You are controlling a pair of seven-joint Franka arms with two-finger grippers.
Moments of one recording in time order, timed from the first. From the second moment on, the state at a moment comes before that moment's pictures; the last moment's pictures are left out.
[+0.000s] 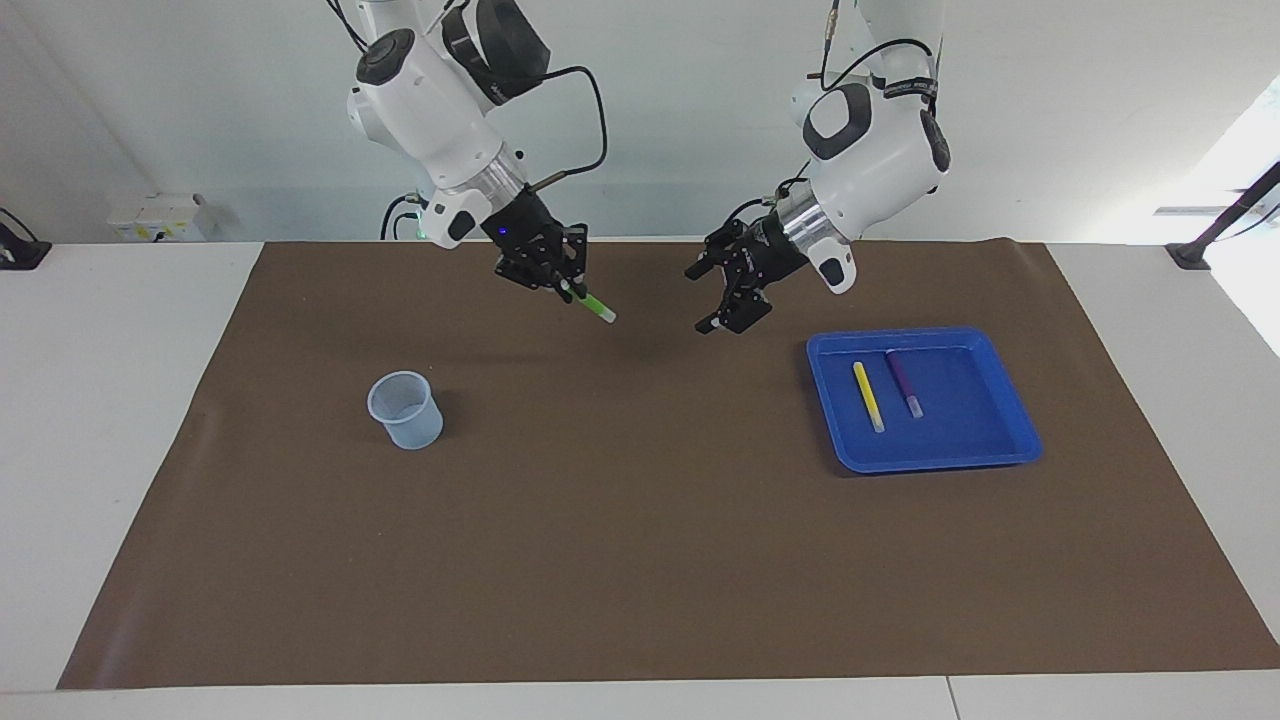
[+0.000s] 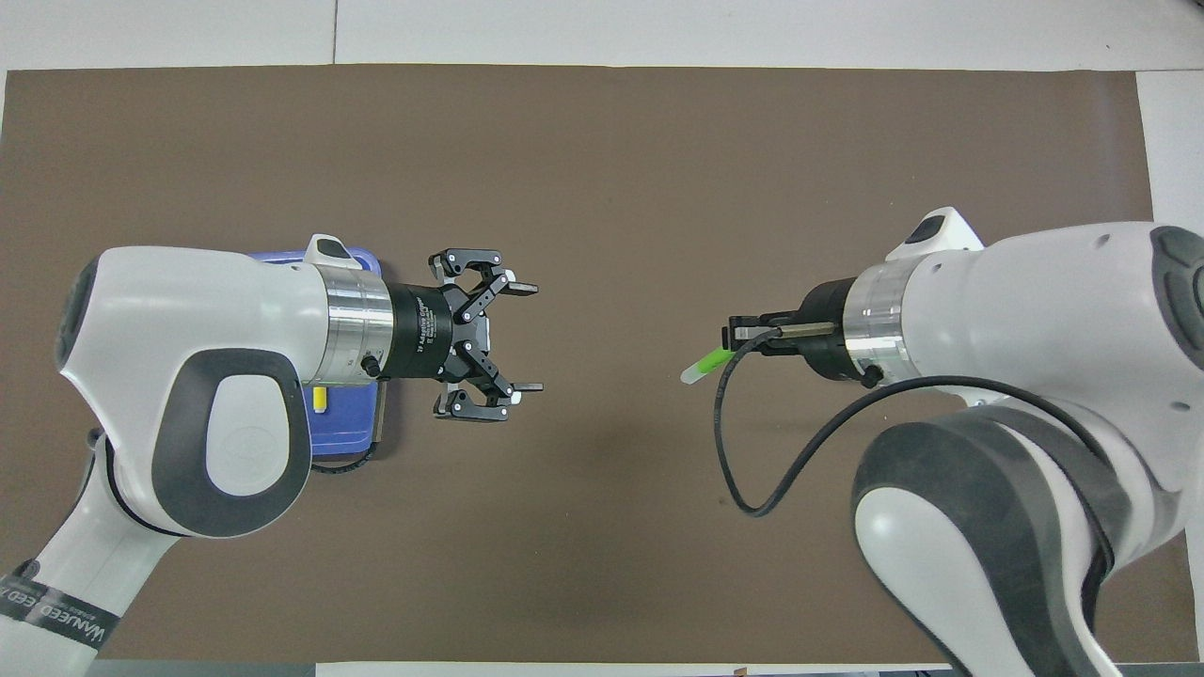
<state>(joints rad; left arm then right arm) -0.30 -0.05 -0.16 -2.04 -0.85 2.18 -1.55 0.27 -0.11 0.05 -1.96 0.36 2.03 0.13</state>
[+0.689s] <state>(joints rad) -0.03 -0.05 -0.15 -2.05 -0.48 1.98 -0.92 0.07 -0.02 0.04 -1.89 0.03 2.00 -0.20</state>
